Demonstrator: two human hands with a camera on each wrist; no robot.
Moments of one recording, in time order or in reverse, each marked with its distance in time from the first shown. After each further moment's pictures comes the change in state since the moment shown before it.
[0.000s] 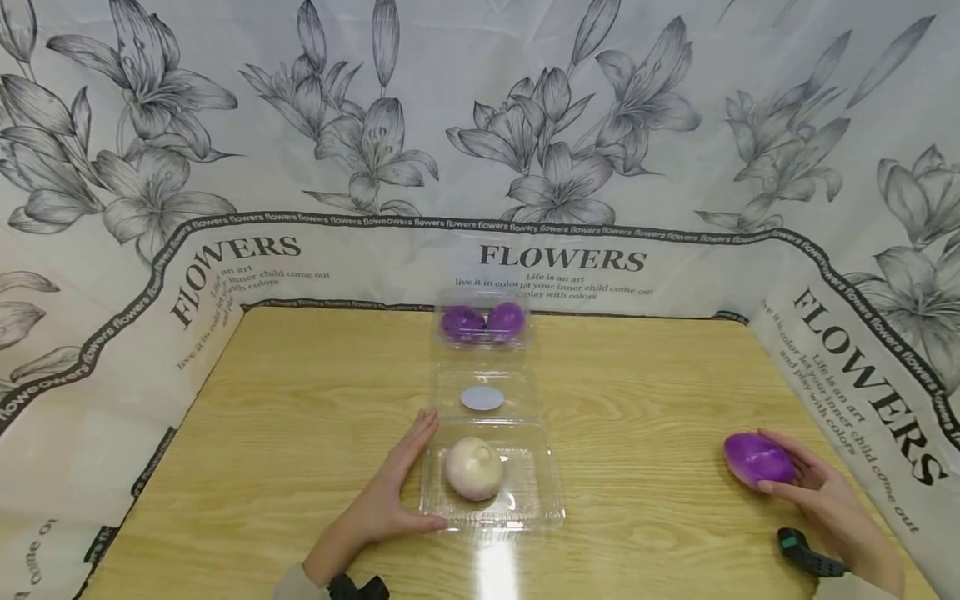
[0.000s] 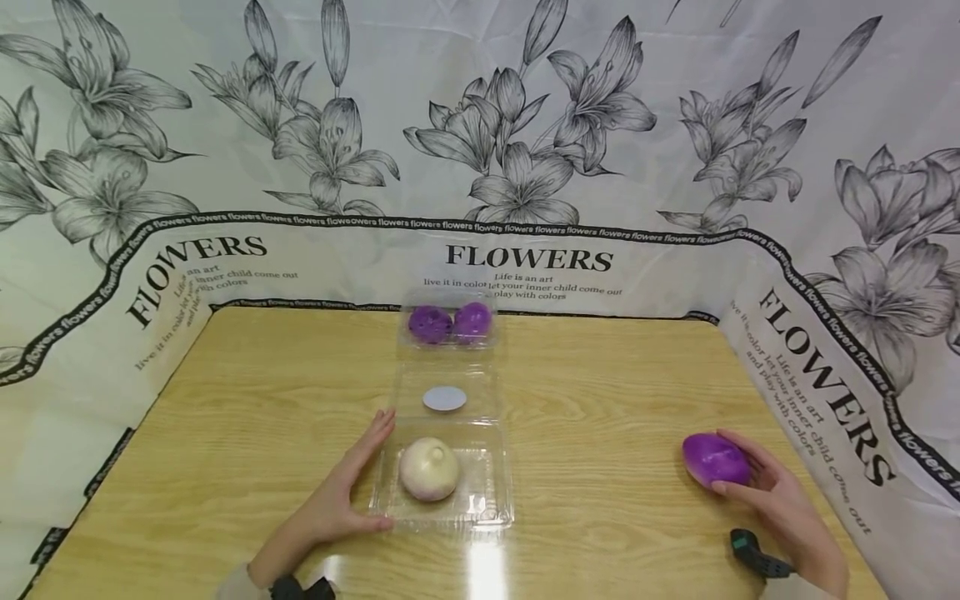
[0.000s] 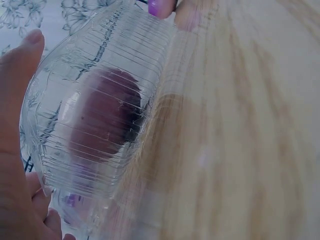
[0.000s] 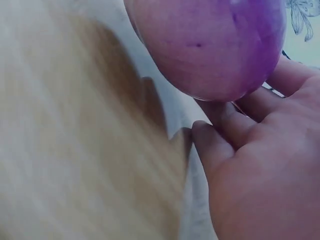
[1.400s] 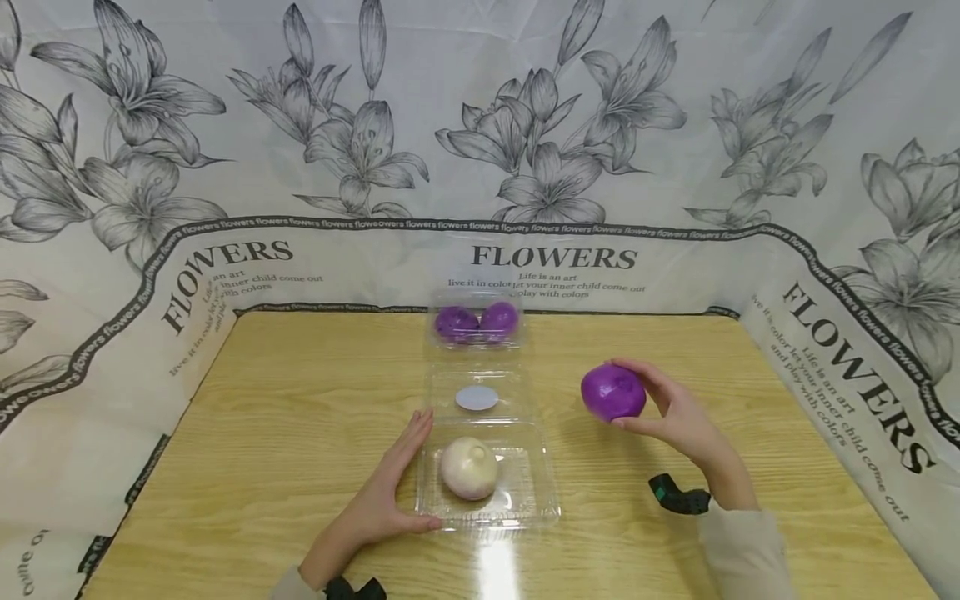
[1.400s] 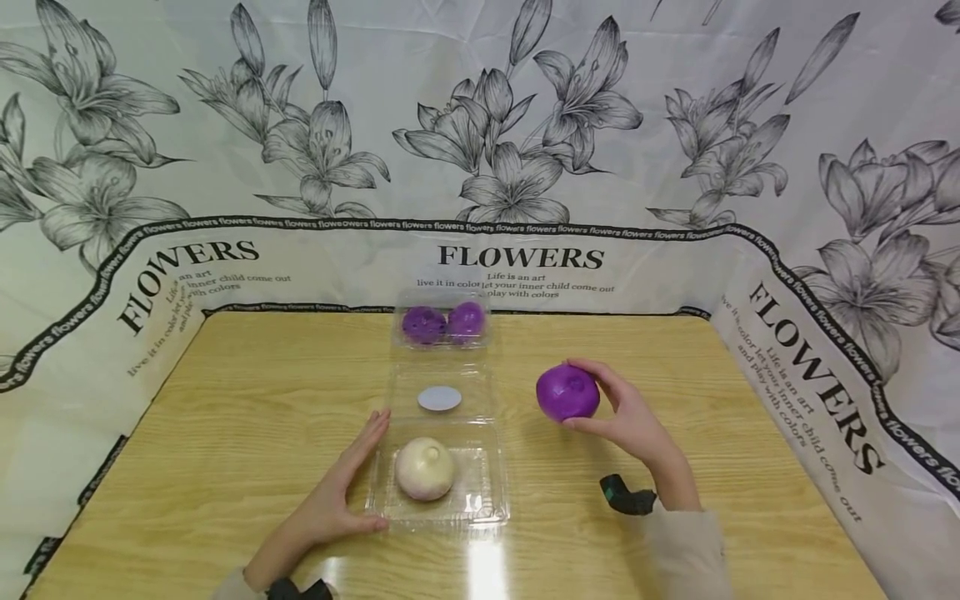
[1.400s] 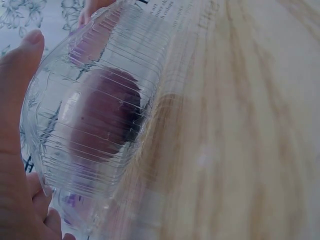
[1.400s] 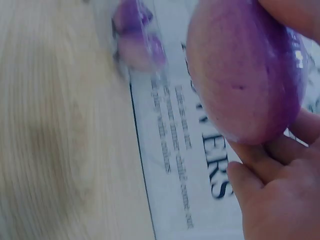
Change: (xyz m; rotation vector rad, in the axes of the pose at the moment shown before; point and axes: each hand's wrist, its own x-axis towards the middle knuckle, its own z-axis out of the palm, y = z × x) left_hand 0.000 -0.001 0.000 -0.004 -0.004 0.013; right_hand 0.079 -0.108 0.152 -0.246 -0.167 -0.318
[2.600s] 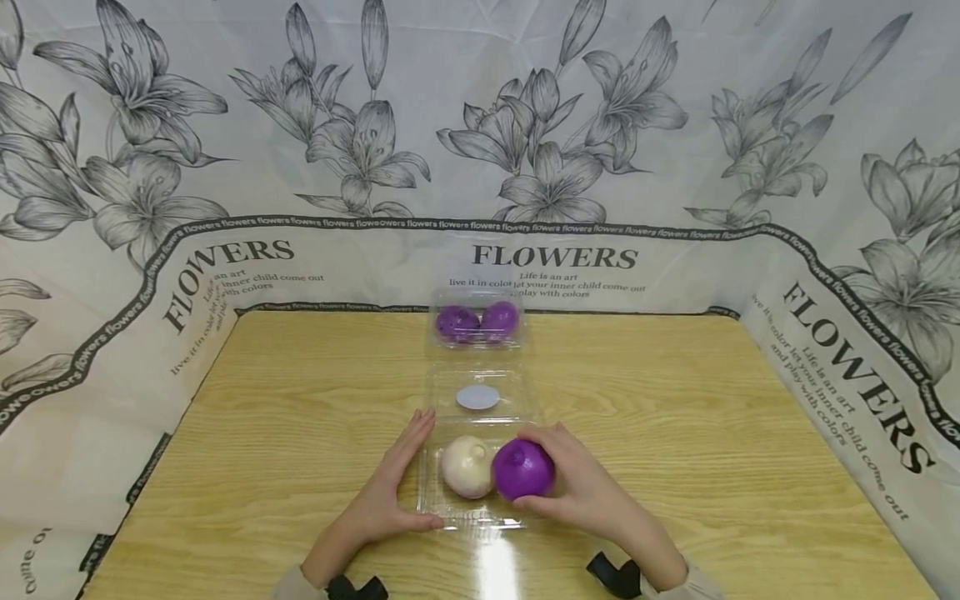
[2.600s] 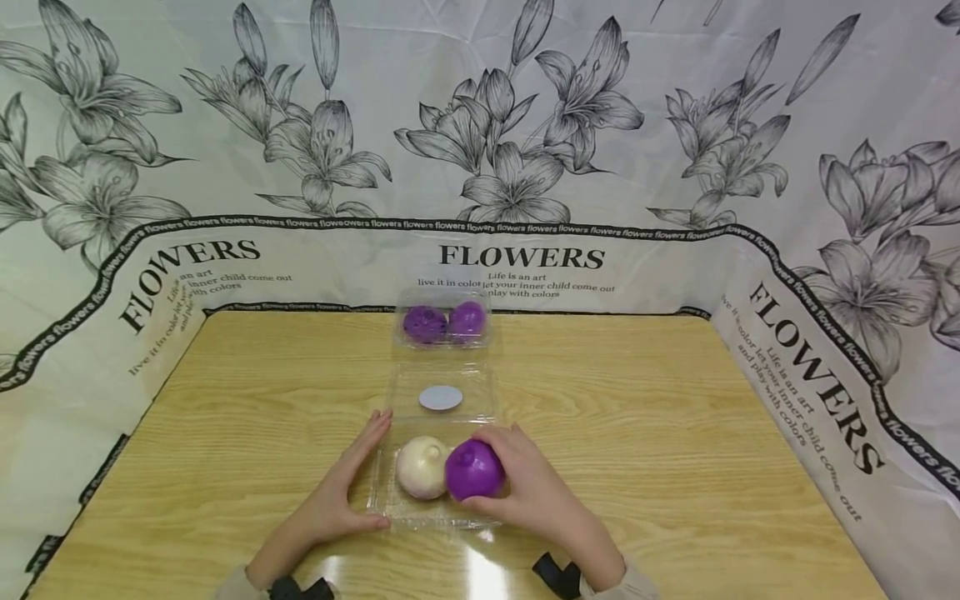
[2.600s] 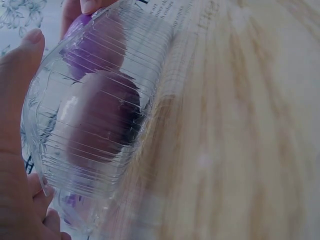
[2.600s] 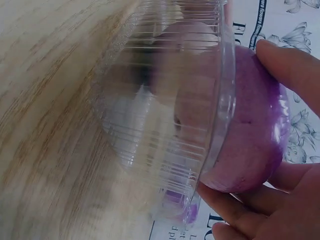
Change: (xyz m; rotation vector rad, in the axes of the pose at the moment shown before) left_hand 0.000 -0.002 0.001 -0.003 0.000 -0.012; right_hand -0.017 -0.042 0.127 -0.417 -0.118 -0.127
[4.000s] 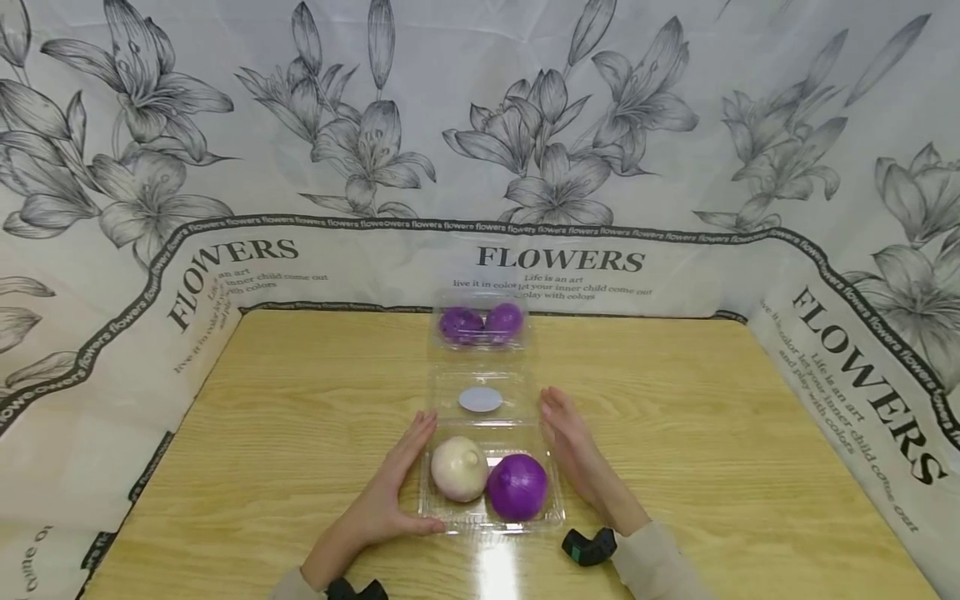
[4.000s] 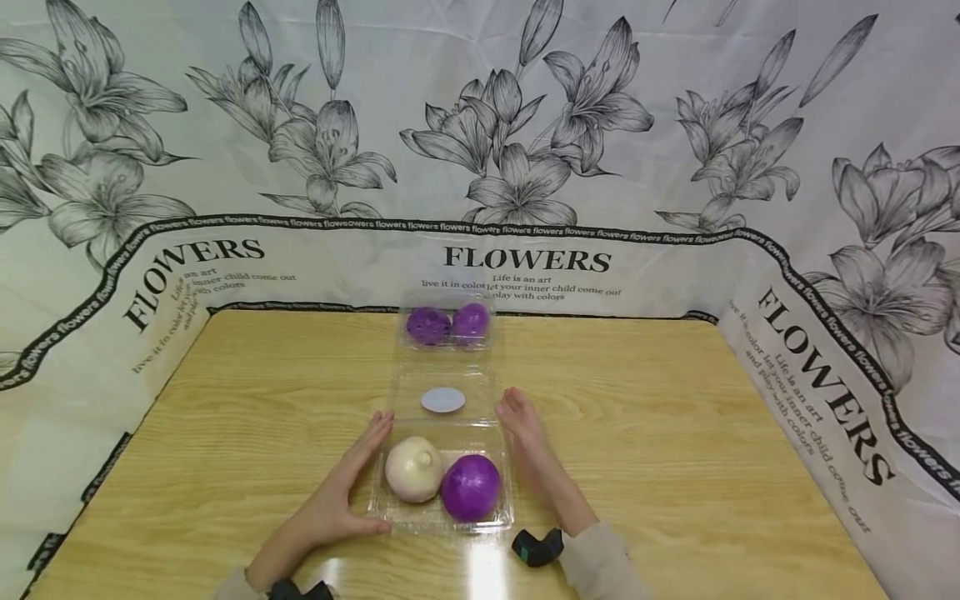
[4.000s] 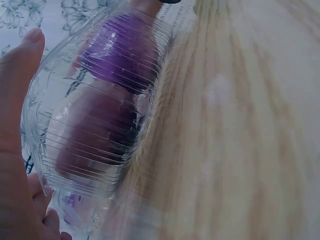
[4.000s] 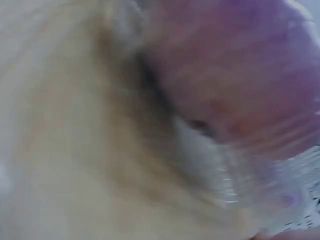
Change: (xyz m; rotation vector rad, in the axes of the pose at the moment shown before) left_hand 0.000 0.002 -0.002 0.005 0.010 0.003; right_hand 0.042 0.056 0.027 1.096 0.157 0.392
